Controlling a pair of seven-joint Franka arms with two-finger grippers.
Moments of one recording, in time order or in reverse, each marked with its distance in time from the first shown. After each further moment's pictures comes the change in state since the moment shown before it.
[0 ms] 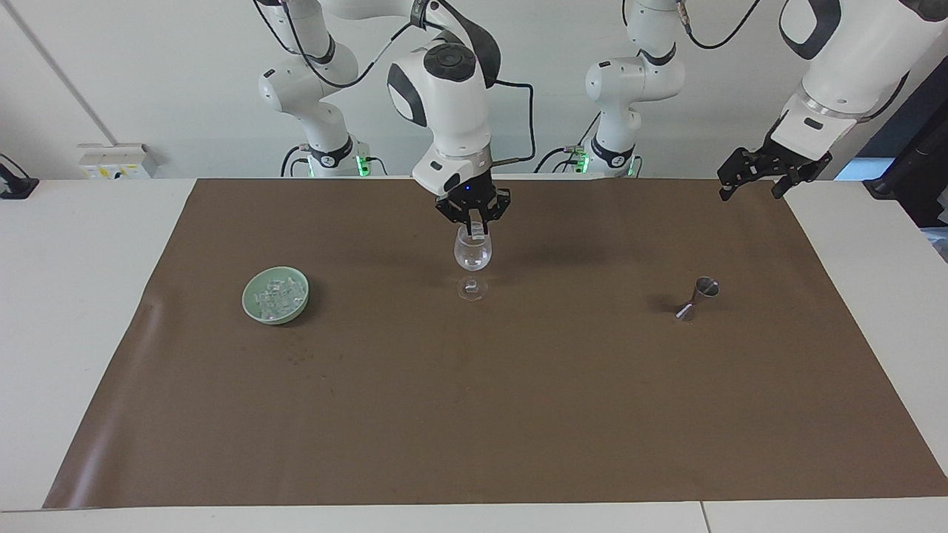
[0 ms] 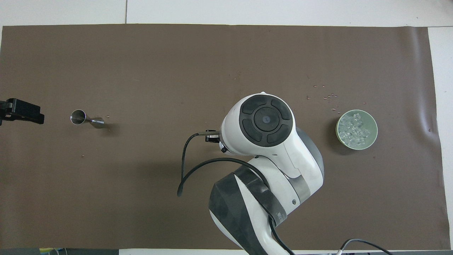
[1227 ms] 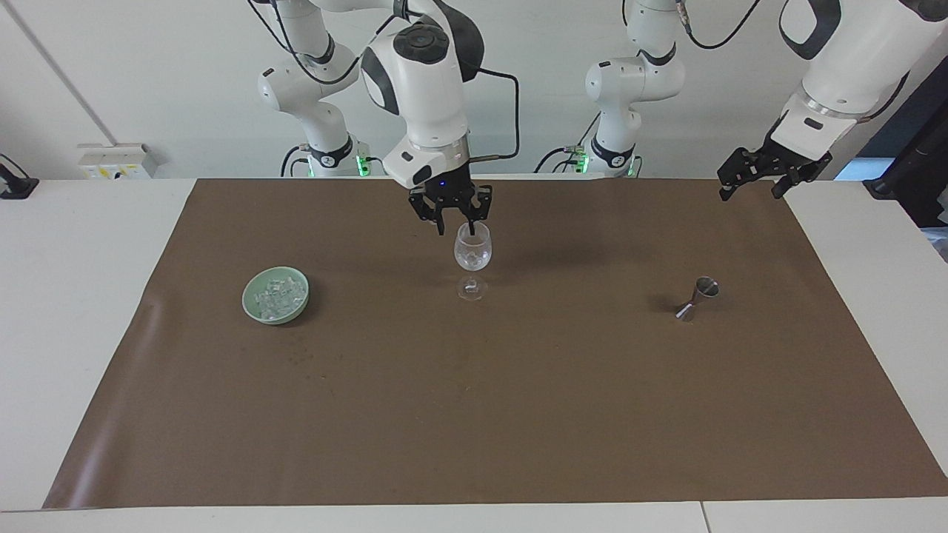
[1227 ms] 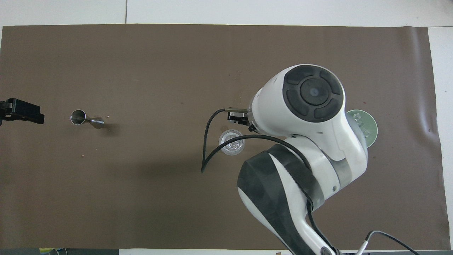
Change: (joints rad) left arm 0.000 0.000 0.000 0.000 0.000 0.000 0.000; right arm -0.108 -0.028 -0.014 0.064 -0.044 -0.070 0.005
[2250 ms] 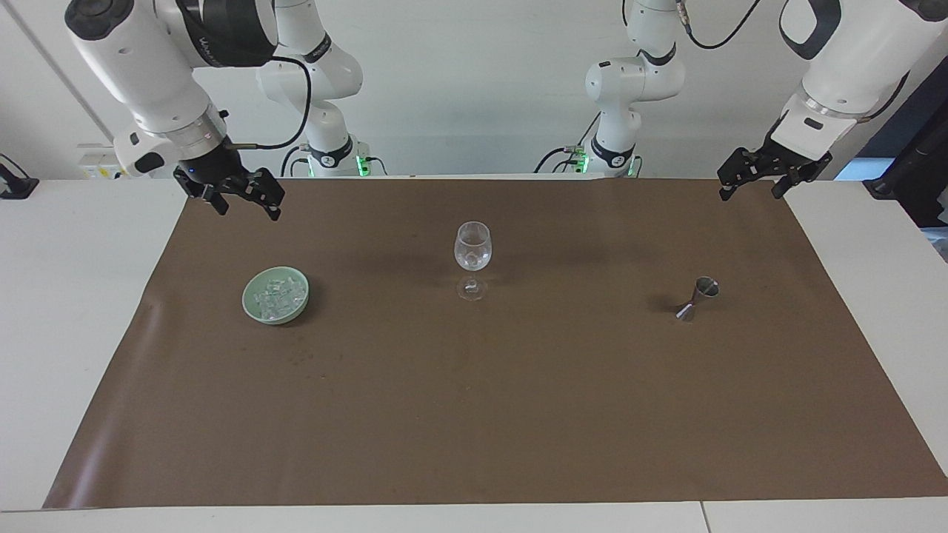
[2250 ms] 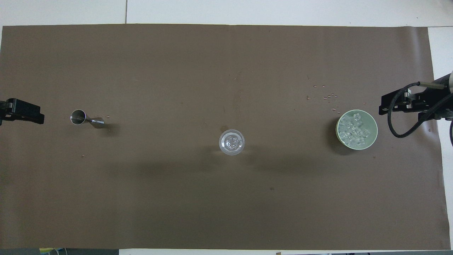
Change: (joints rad) left arm 0.000 0.000 0.000 0.000 0.000 0.000 0.000; right arm -0.499 -0.152 -0.014 -0.007 -0.057 -0.325 -0.461
